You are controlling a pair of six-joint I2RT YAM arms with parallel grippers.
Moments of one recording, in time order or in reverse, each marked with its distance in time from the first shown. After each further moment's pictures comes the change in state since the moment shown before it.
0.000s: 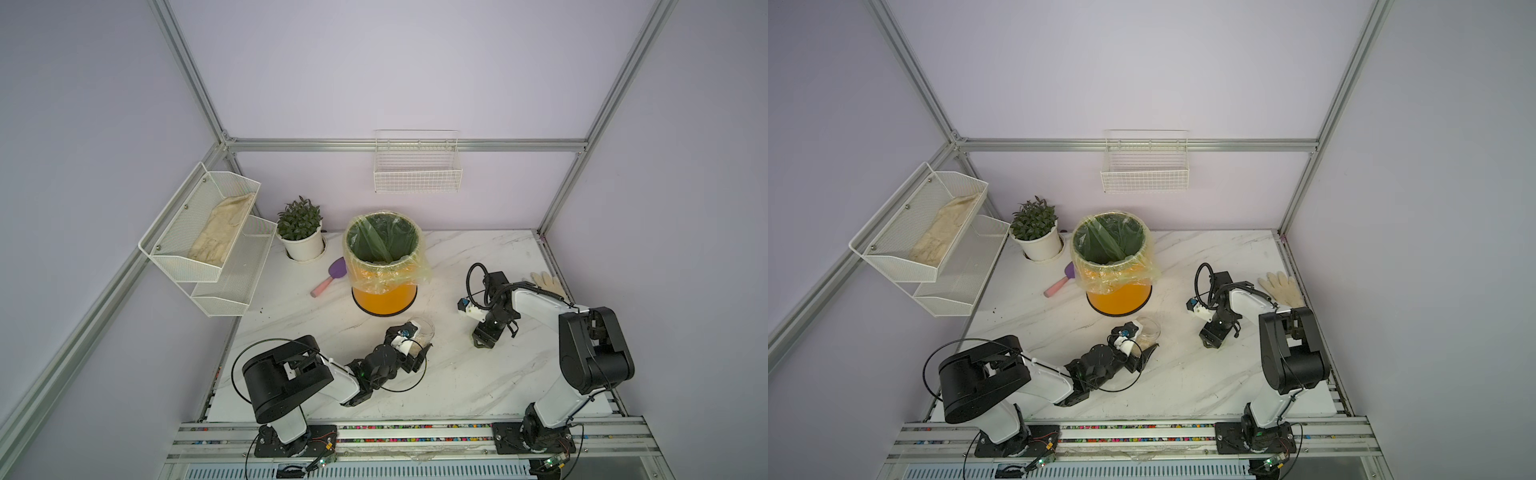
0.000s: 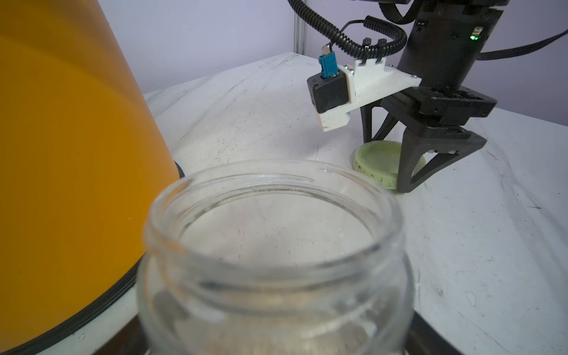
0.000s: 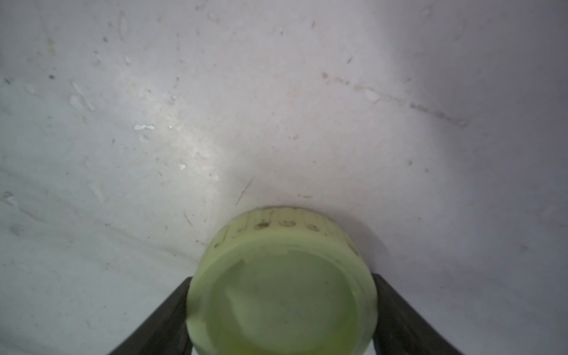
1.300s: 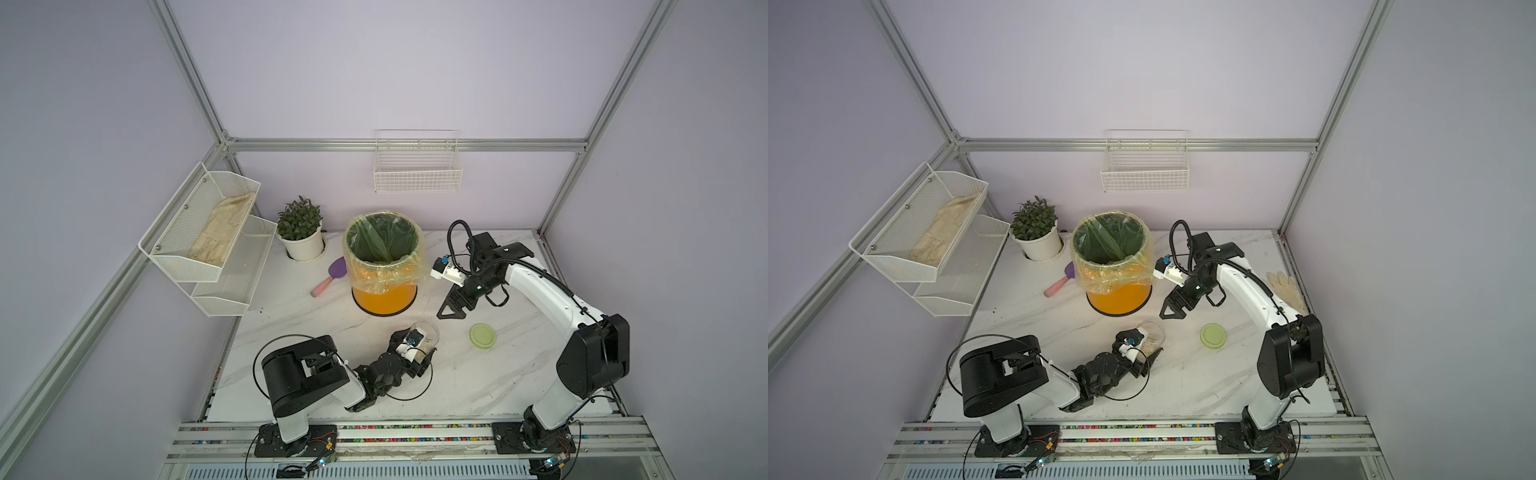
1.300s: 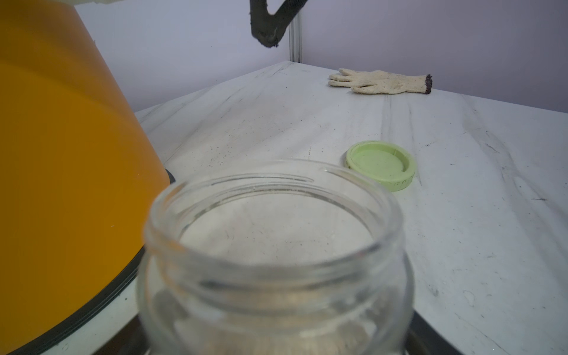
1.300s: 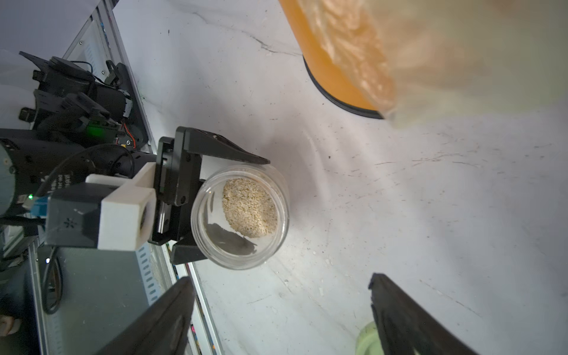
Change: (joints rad) left arm -0.069 0.103 0.002 0.143 -0.087 0.049; right arm 0.198 0.003 0.520 -0.370 -0.504 0.199
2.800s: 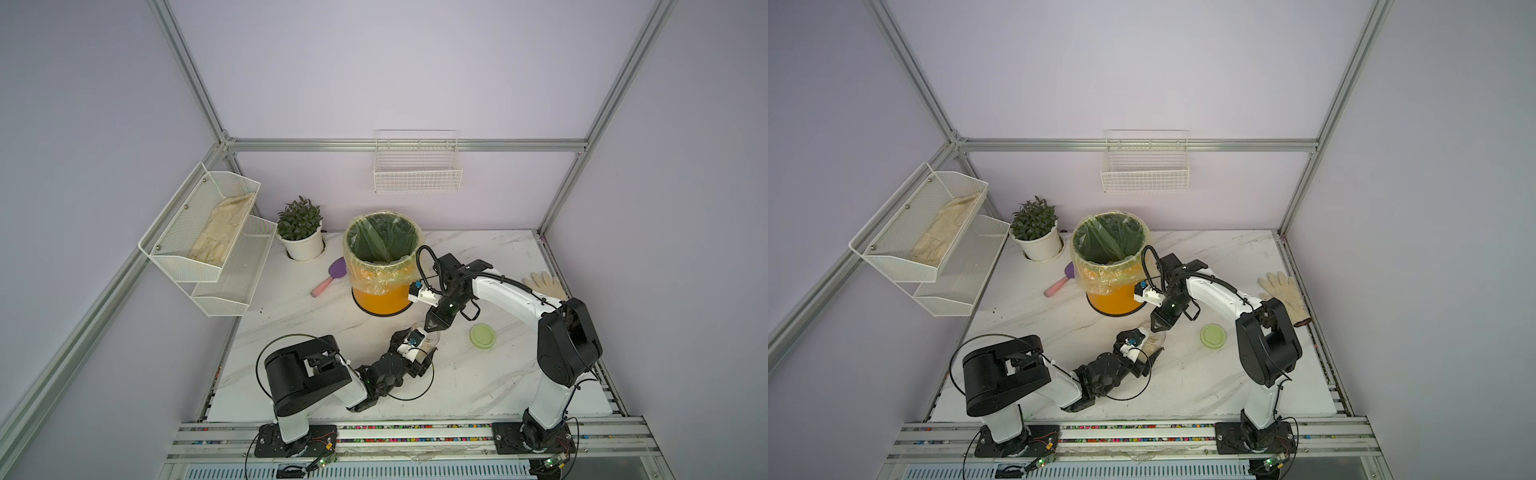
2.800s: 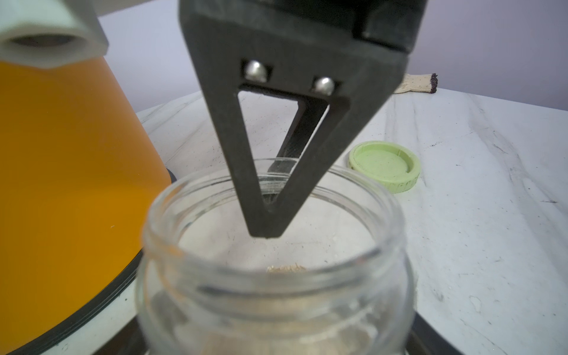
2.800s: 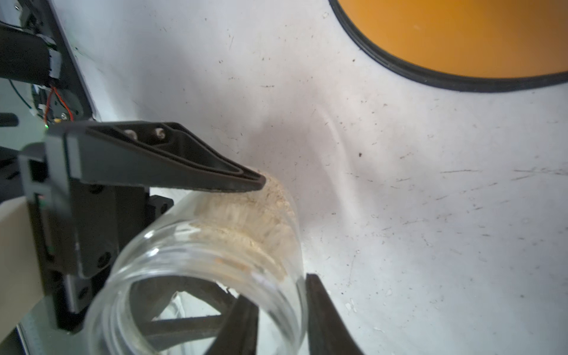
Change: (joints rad) left arm -0.006 0.019 0.013 0.000 -0.018 0.000; right arm 0.171 0.120 -0.106 0.166 0.149 0.113
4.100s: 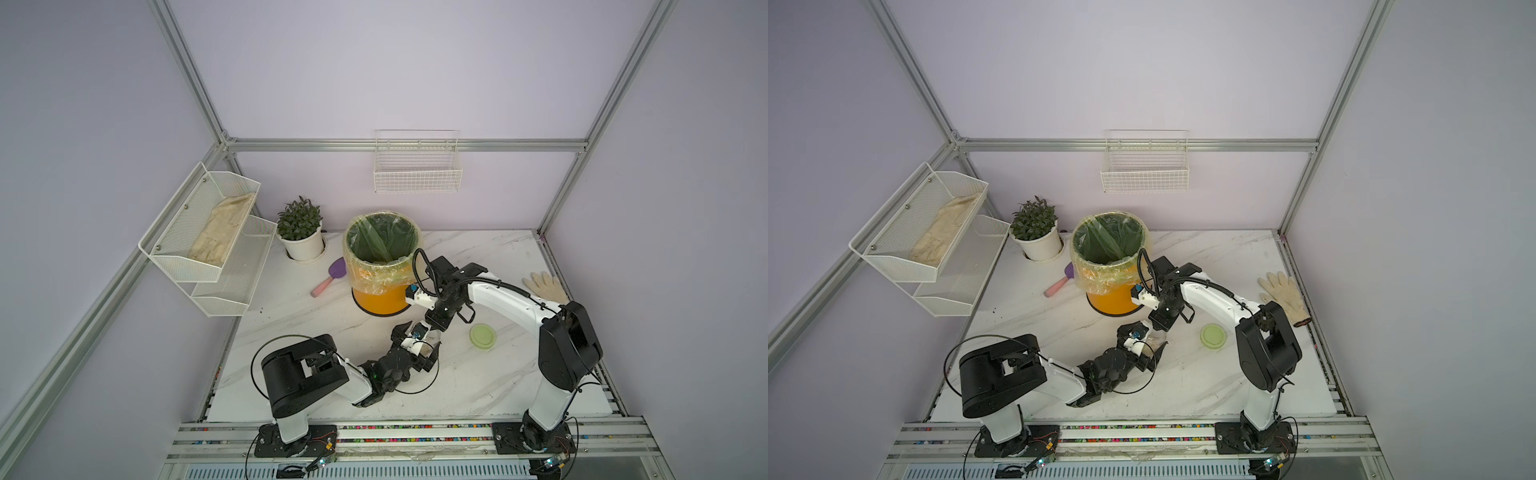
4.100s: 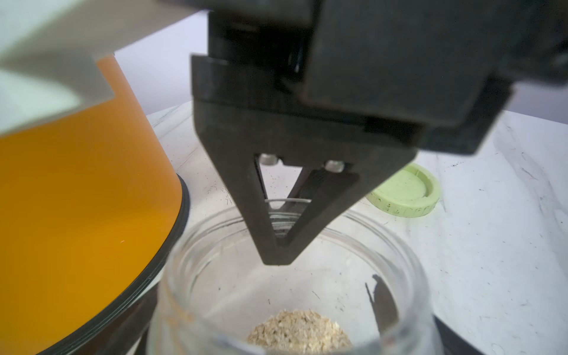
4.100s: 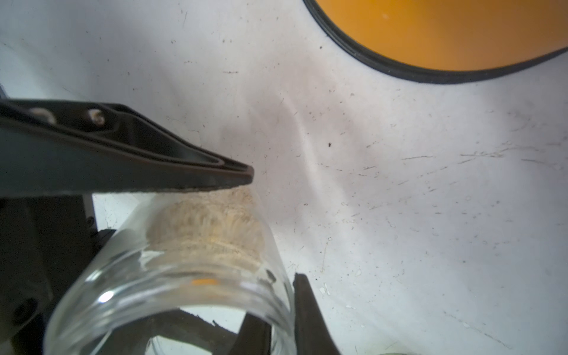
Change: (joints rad) left arm -0.001 -0.046 0.077 -0.130 -0.065 -0.040; right arm 0.069 -0.033 0.007 0.014 0.195 0.043
